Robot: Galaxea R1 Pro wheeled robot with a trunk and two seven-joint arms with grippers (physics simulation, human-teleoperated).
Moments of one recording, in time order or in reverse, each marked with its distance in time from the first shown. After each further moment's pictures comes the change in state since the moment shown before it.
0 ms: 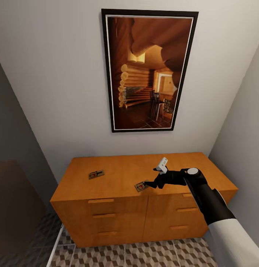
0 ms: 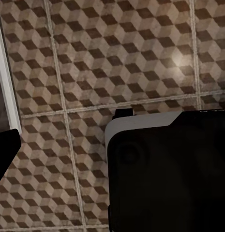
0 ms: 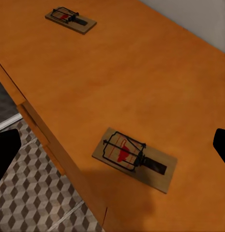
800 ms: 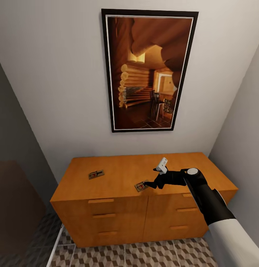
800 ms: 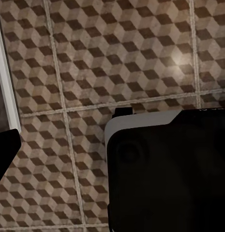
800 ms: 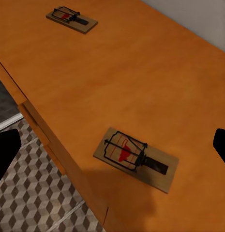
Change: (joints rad) left arm 0.003 0.000 0.000 0.000 0.000 0.000 -0.001; right arm 0.002 0.000 0.001 0.001 0.000 -0.002 0.002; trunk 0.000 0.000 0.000
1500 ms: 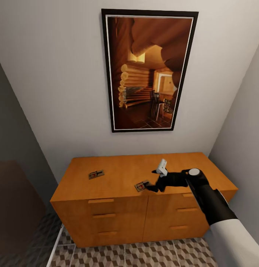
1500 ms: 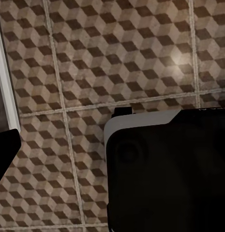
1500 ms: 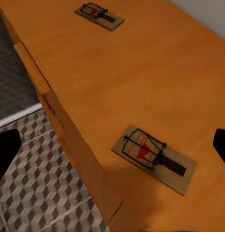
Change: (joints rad) left arm 0.002 -0.001 0.000 -0.001 0.000 0.000 0.000; right arm 0.001 -0.017 0.000 0.002 0.019 -0.060 0.113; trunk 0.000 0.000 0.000
